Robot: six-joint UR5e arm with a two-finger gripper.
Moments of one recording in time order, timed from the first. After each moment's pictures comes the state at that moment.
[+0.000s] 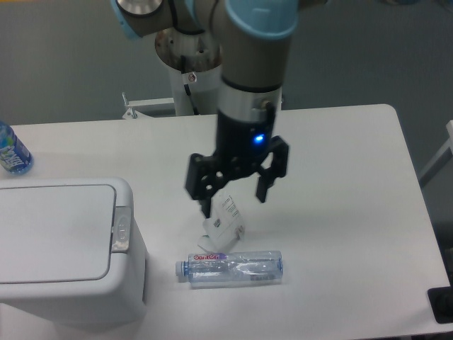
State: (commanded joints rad) arm 2.33 -1.85 -1.27 -1.23 1.32 -0.07
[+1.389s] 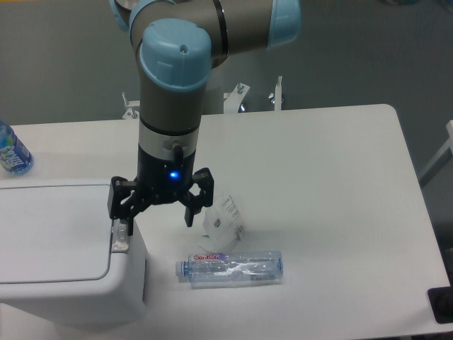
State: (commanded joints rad) arm 2.24 -1.89 -1.29 -1.23 1.32 -0.07
